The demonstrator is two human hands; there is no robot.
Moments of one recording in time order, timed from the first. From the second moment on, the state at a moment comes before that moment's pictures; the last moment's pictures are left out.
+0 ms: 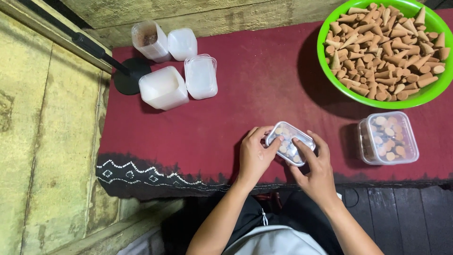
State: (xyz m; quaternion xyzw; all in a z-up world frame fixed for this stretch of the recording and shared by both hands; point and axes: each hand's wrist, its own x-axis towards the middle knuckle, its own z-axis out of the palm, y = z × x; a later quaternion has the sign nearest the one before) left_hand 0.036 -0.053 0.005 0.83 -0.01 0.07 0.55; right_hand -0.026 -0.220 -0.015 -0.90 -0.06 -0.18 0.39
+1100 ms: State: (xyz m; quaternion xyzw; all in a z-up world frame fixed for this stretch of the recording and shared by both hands) left_hand 0.026 -0.110 0.045 0.73 -0.11 -0.05 0.67; right_hand -0.073 -0.259 0.000 -0.87 0.05 -0.35 0.35
